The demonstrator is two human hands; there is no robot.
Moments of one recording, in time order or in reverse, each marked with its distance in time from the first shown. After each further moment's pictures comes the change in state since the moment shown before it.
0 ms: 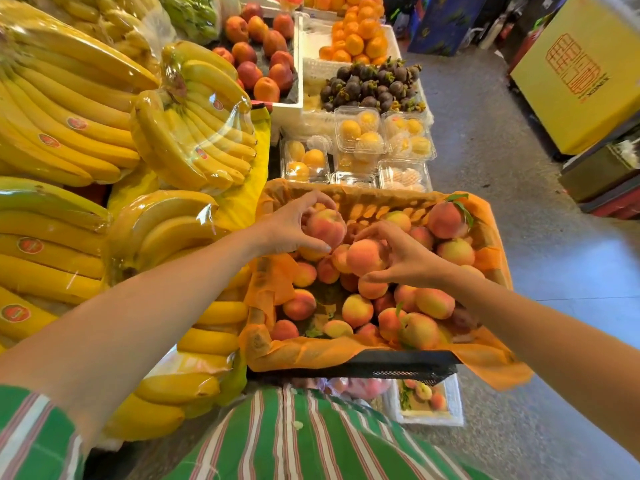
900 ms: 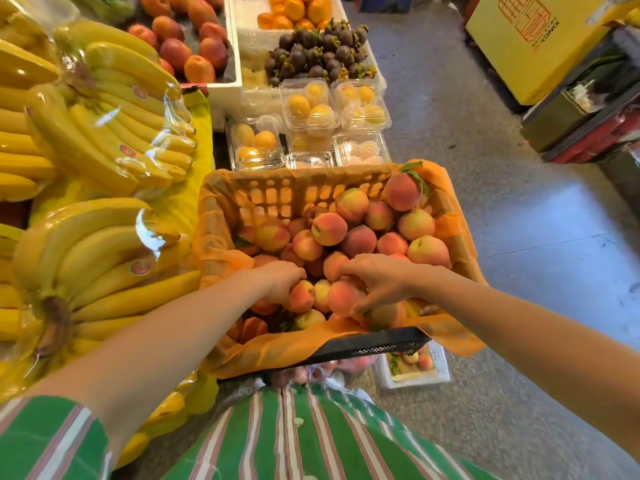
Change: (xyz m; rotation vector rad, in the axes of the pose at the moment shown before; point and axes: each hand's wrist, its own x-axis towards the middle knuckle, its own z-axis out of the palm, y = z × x) left_hand 0.025 -0.049 0.093 1.021 -0.609 -0.156; right_hand -0.040 0.014 0.014 -0.419 -0.414 0.053
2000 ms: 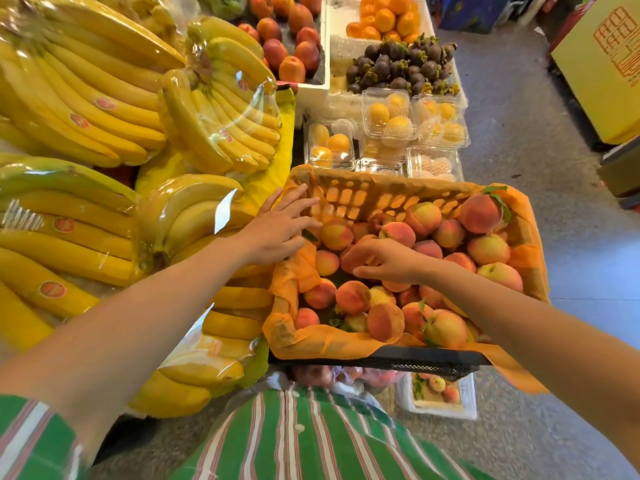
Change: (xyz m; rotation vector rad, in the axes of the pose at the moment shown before) left_hand -0.099 -0.093 -0.005 -0.165 0.648 -0.046; right_hand 0.080 -0.040 -0.016 0.258 0.090 -0.016
